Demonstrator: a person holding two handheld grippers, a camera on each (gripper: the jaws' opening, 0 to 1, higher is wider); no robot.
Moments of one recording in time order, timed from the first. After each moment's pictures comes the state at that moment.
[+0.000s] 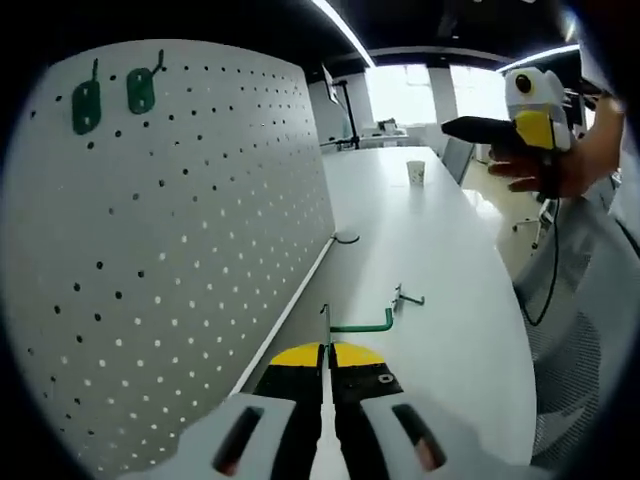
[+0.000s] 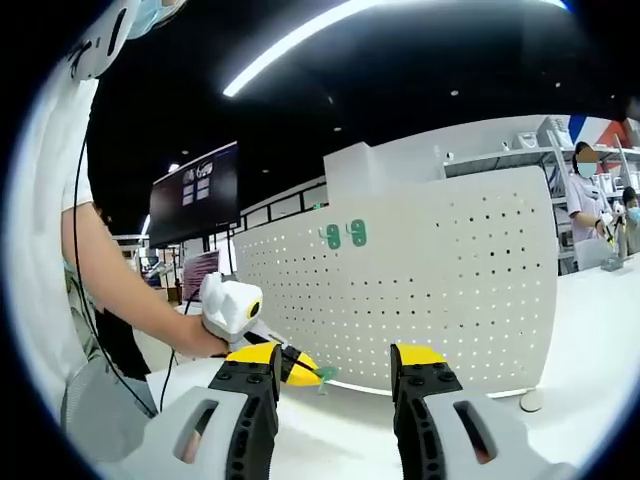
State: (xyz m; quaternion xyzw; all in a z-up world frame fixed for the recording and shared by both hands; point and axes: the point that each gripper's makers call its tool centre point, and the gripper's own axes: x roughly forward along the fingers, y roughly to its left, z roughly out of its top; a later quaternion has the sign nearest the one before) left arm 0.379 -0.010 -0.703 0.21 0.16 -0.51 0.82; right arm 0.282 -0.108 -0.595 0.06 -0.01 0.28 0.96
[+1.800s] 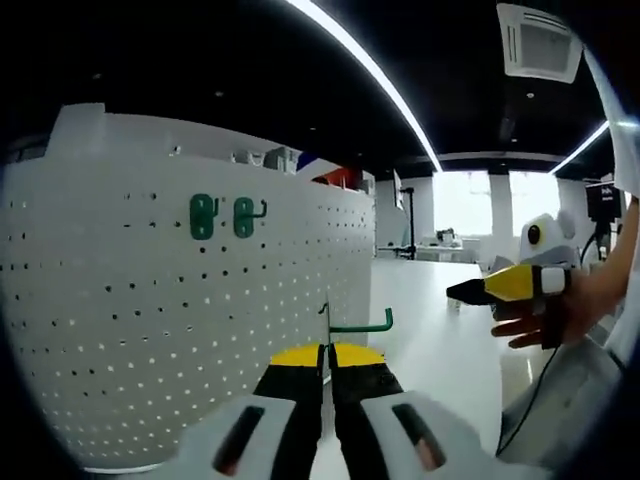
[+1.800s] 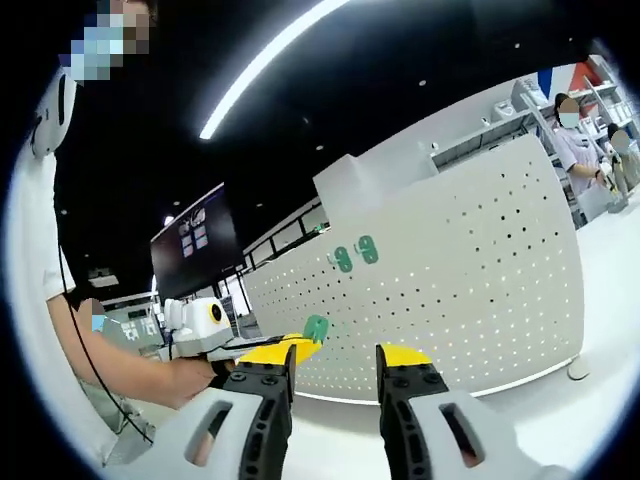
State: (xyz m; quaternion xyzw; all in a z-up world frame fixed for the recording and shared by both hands) left arm 0.366 0.009 -0.593 0.00 0.03 -0.43 0.90; right arm 0.294 -0.085 -0.571 0.19 -0.01 0.30 0.94
